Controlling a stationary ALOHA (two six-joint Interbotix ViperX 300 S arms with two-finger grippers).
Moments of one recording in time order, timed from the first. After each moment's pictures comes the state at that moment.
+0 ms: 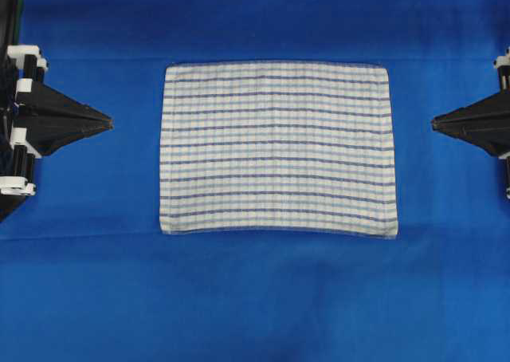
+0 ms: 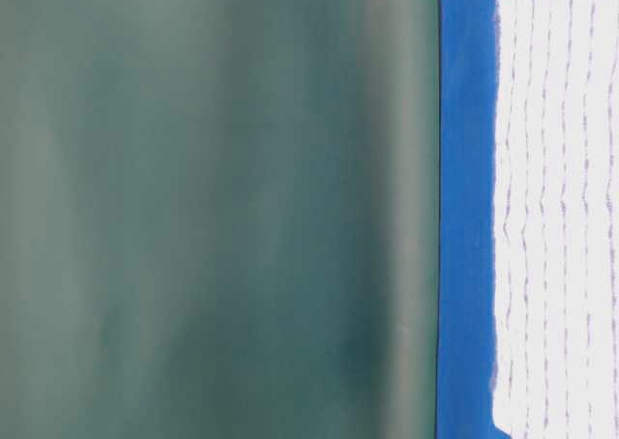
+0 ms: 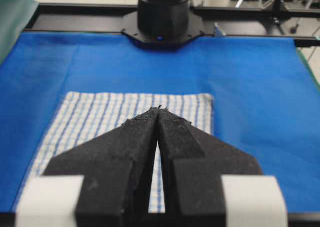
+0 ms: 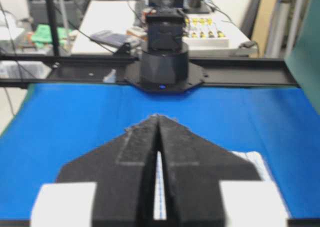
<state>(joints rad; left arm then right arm) 0.00 -0.97 1.18 0.00 -0.29 0.00 0.00 -0.96 1.18 0.00 -0.29 0.00</state>
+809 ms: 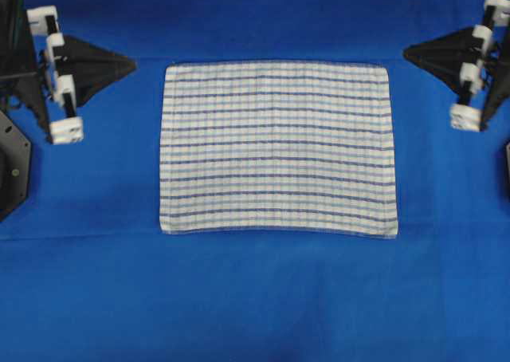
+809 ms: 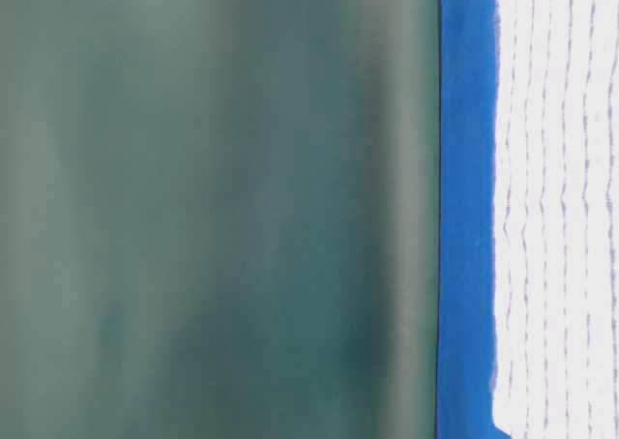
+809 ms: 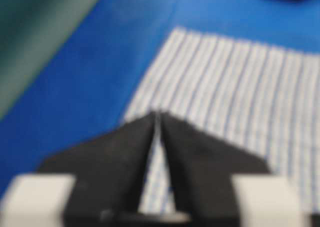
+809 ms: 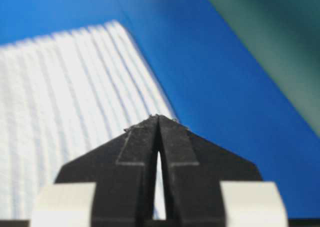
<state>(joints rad) 0.30 -0.75 1.17 -0.02 -0.29 0.02 -0.41 -0.69 1.14 0.00 -0.12 0.01</state>
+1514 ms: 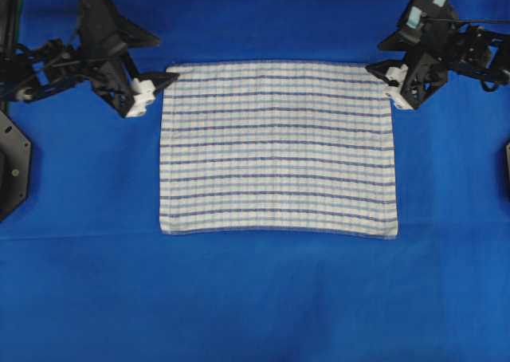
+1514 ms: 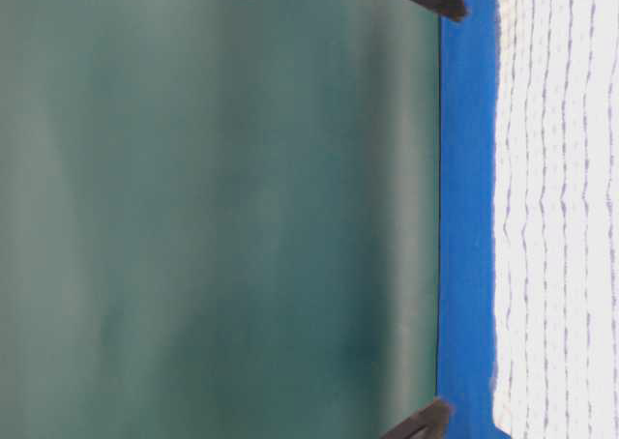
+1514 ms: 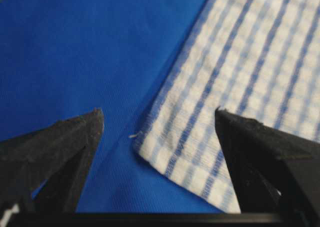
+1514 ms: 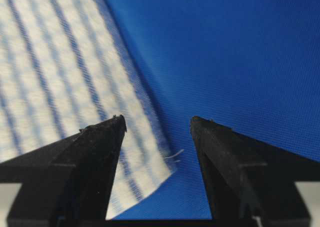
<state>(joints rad) 0.48 -0.10 1.11 -0.02 -0.54 0.03 -0.57 -0.10 1.03 -0.02 -0.18 -0.01</state>
